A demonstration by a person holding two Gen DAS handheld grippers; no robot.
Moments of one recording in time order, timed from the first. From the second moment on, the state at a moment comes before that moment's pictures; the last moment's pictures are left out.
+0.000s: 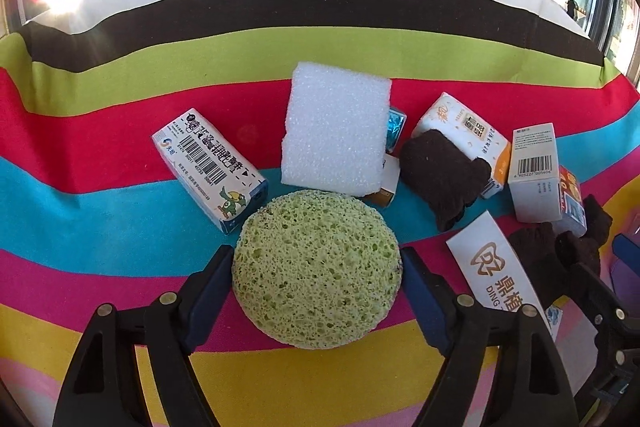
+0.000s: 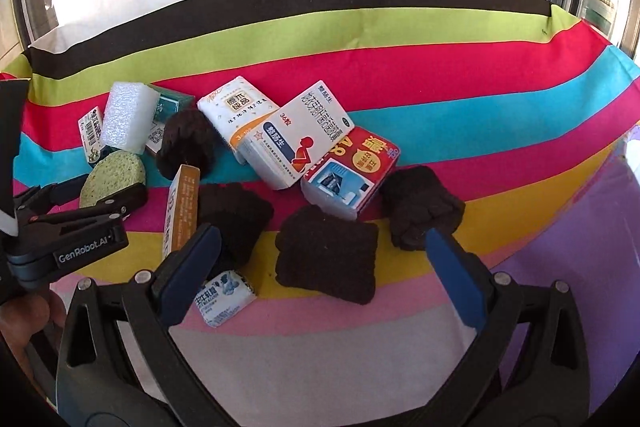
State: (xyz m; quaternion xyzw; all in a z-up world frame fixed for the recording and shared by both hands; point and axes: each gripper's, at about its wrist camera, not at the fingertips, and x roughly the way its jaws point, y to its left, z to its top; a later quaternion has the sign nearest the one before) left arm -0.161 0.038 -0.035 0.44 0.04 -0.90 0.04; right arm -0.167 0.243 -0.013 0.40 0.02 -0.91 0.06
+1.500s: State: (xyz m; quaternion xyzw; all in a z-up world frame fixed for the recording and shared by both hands) left arm -0.098 0.109 0.064 0.28 0.15 -0.94 -0.14; right arm -0.081 0.303 0.084 0.13 -0.08 -0.98 -0.08
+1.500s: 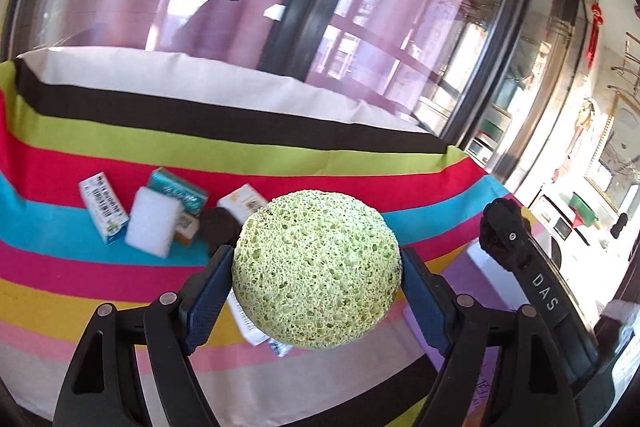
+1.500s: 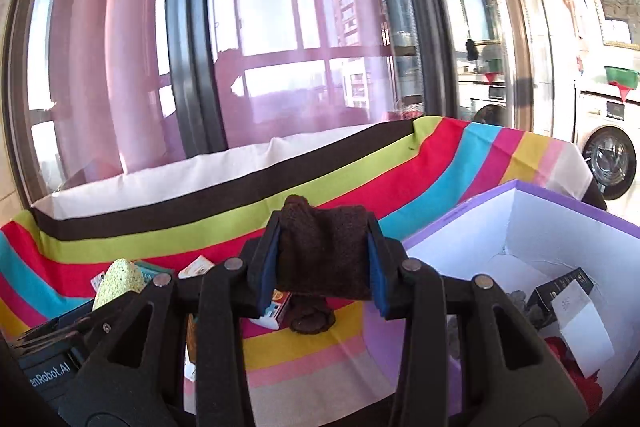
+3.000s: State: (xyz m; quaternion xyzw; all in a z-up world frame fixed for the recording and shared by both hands) left arm -0.160 0.234 0.104 0.36 0.24 -0.79 -0.43; right arm -0.012 0.391 0.101 0.00 -0.25 -0.93 -0.28
